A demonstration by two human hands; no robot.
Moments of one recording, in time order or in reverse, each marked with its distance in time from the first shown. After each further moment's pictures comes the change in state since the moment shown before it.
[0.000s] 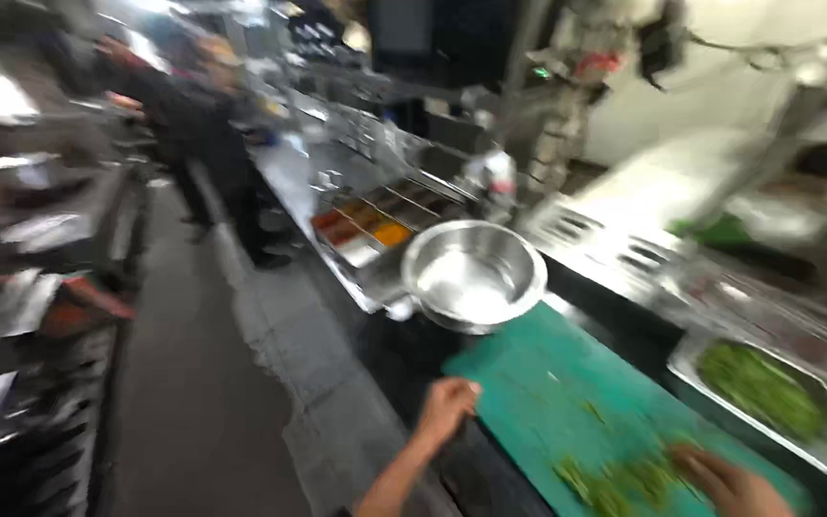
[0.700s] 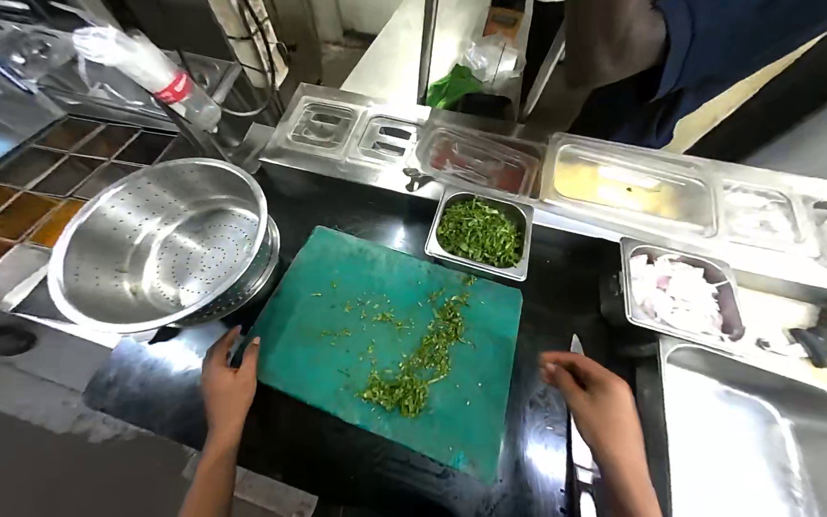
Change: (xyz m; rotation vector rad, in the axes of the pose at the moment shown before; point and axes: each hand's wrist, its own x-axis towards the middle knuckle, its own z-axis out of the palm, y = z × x) left_hand 0.060 -0.024 0.022 0.691 0.291 0.153; right_hand -0.091 0.097 -0.034 0.215 0.537 0.250
